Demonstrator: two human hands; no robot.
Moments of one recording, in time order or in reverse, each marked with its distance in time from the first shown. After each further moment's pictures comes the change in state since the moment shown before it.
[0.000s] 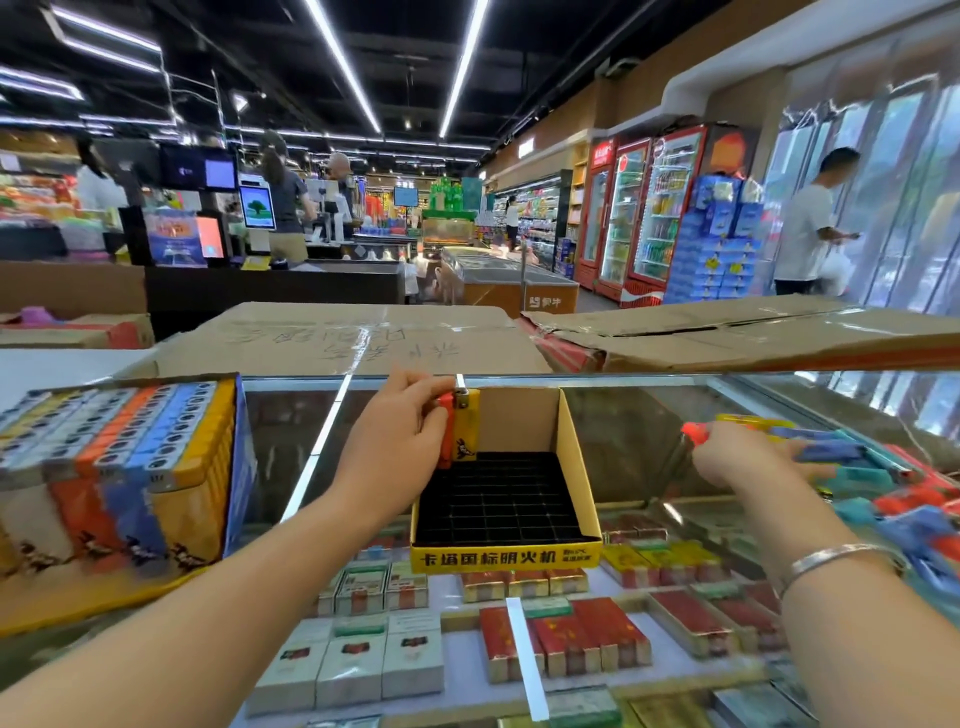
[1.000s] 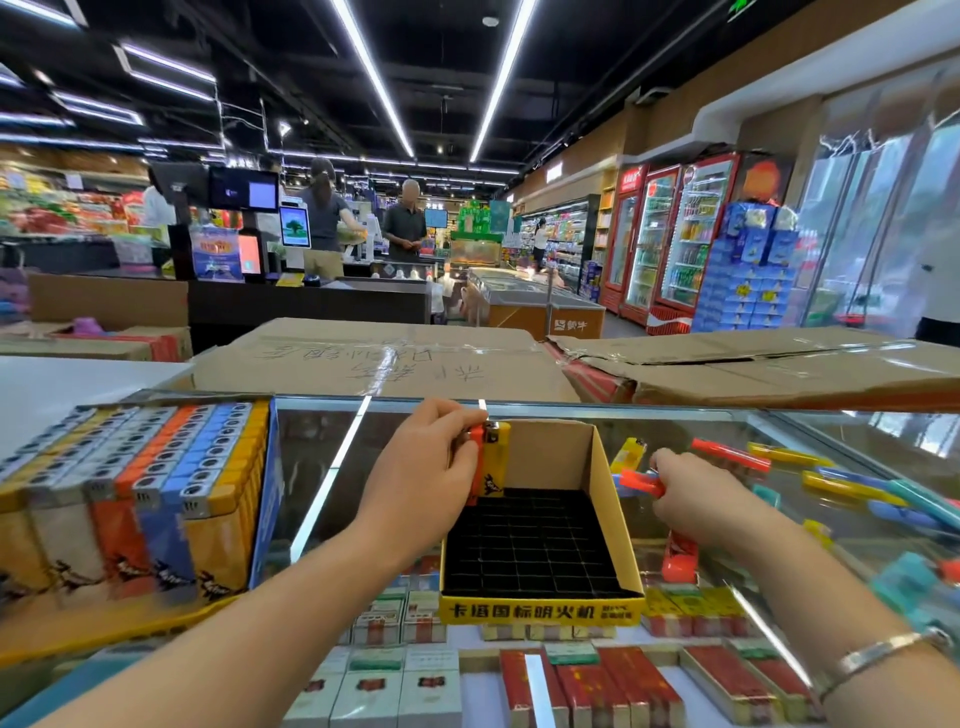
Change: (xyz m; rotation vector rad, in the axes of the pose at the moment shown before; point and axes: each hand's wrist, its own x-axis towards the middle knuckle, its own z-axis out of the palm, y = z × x) left_hand -0.003 0.001 -0.003 -0.027 -0.028 -0.016; right_hand -0.035 -0.036 0.006 0.002 -0.007 -0.606
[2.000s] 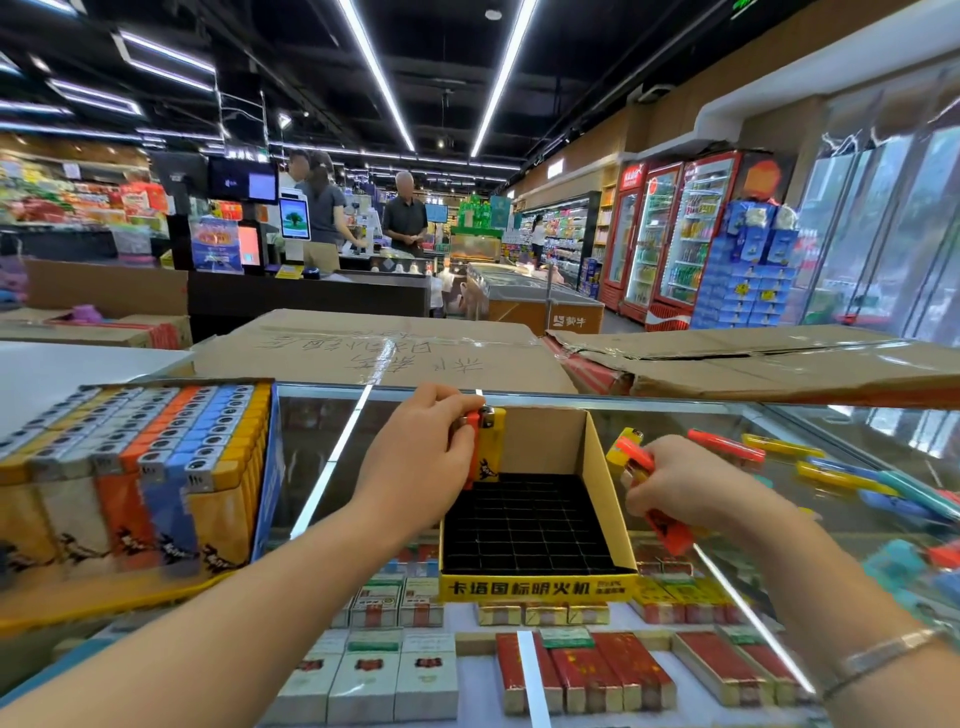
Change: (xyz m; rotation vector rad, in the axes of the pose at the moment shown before) left_hand -0.002 0.007 -0.004 0.106 0.018 -0.008; right_hand -0.018 -0.012 -0.014 0.361 -0.124 0.004
